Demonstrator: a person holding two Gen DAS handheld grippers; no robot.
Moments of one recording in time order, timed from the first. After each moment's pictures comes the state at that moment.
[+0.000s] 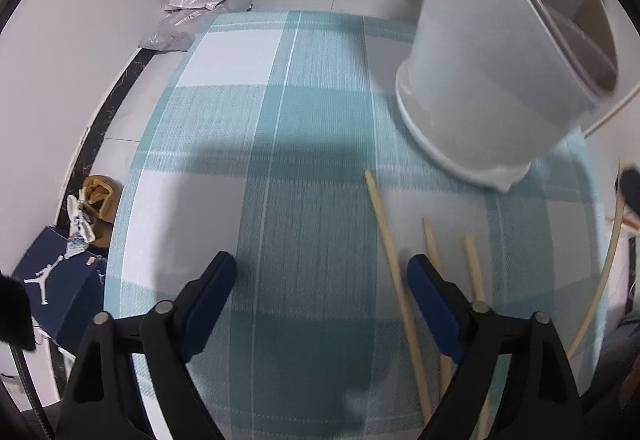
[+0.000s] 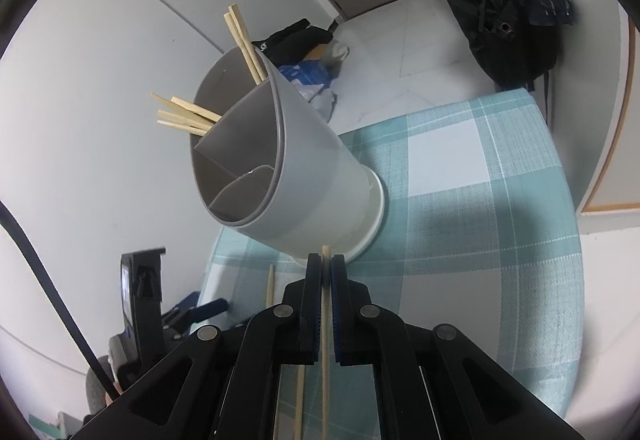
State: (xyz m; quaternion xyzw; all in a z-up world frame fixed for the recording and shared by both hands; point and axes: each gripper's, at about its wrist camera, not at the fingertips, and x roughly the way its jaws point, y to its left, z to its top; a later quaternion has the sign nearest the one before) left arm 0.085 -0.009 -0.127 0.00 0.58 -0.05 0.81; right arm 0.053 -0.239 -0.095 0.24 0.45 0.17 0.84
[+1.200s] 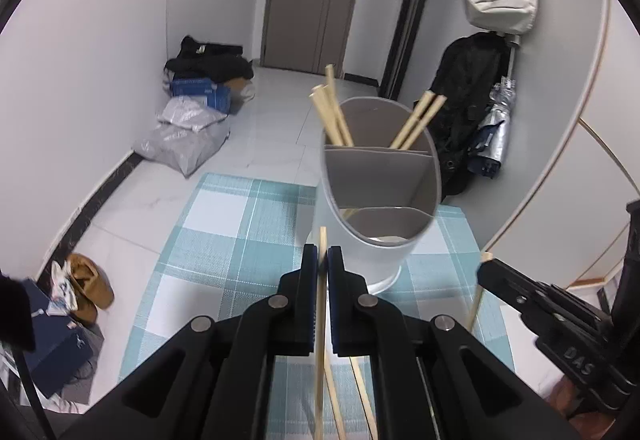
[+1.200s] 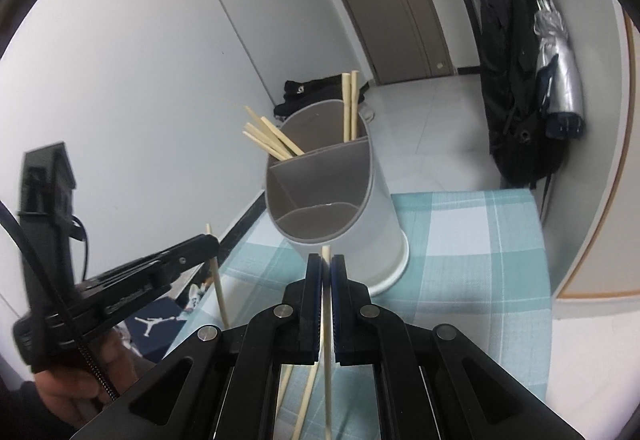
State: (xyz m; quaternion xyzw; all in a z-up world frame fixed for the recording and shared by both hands) left arm 0.017 -0.019 -0.014 -0.05 0.36 -0.11 0.92; right arm 0.001 -0.201 -0.045 0.13 0.33 0.18 0.92
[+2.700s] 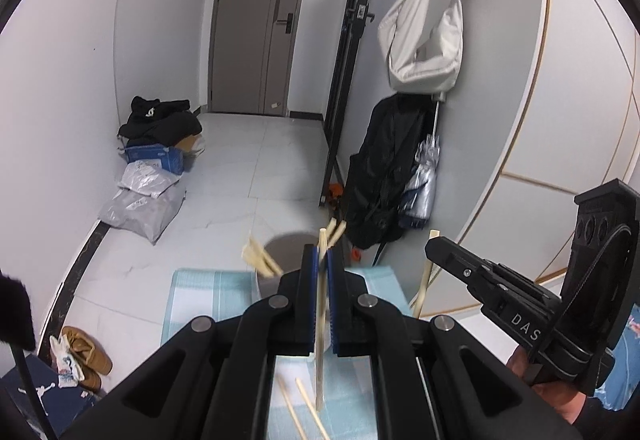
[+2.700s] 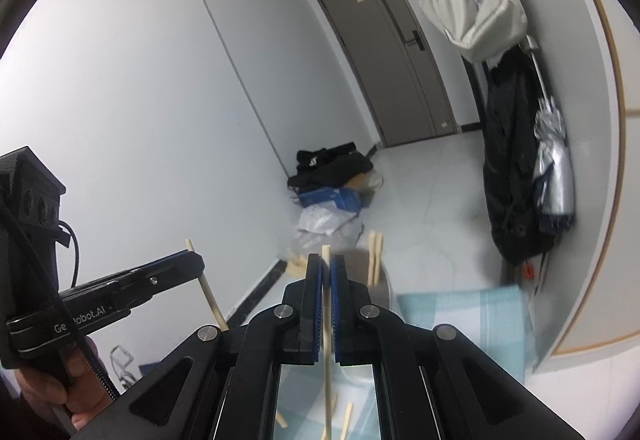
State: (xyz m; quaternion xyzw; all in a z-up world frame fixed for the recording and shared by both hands) left arm 0.034 -0.030 0.108 -0.04 0.30 -0.20 0.93; right arm 0.011 -0.220 0.076 0.16 0.22 0.18 0.95
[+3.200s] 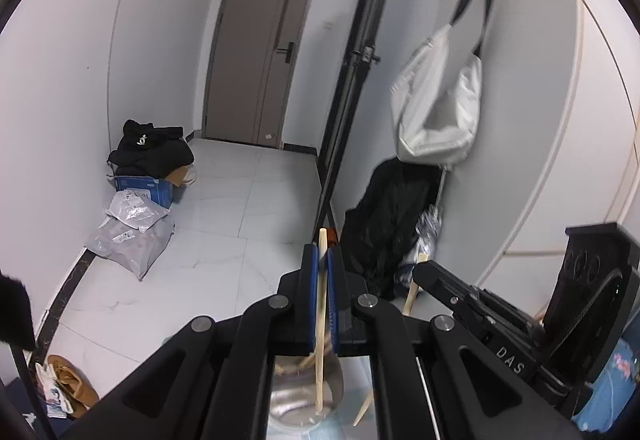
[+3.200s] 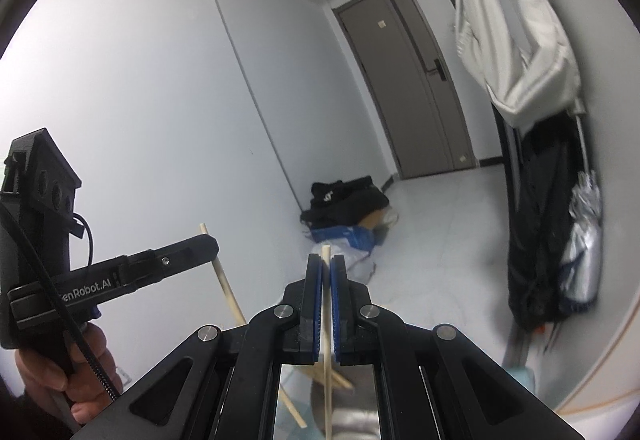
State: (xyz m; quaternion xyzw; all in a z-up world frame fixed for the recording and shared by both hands) left arm 0.099 -0.022 0.149 -0.08 0.26 -0.21 0.94; right arm 0.087 -0.216 0.133 0.14 0.17 0.20 0.95
